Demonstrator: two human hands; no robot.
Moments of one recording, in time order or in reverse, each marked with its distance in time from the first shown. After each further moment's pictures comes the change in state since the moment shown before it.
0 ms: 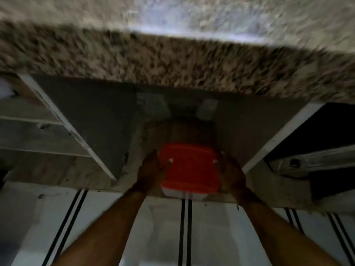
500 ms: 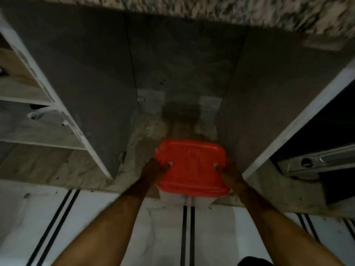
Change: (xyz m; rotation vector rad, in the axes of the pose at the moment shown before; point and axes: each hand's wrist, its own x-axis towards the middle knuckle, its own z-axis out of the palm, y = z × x) left_hand 0.020 -0.059 0.043 -0.093 -0.135 -0.339; right_hand 0.014 0.034 0.056 0.385 -0.152 0.191
